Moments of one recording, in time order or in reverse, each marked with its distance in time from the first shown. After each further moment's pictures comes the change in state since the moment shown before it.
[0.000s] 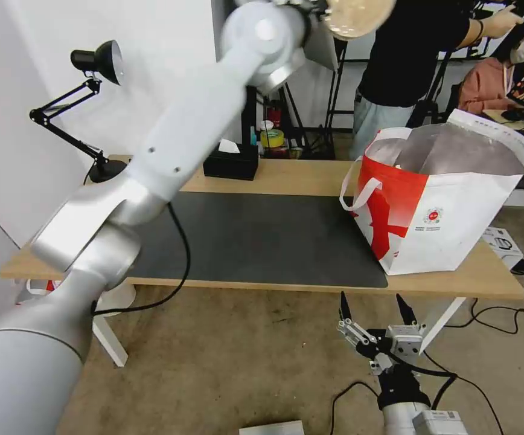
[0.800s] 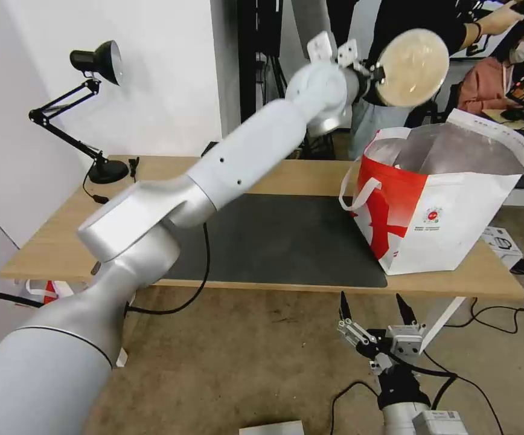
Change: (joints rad) left arm 0.062 -0.053 0.147 0.142 -0.021 0.051 0.175; right arm 0.000 0.000 0.000 0.000 0.000 0.000 0.000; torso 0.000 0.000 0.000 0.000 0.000
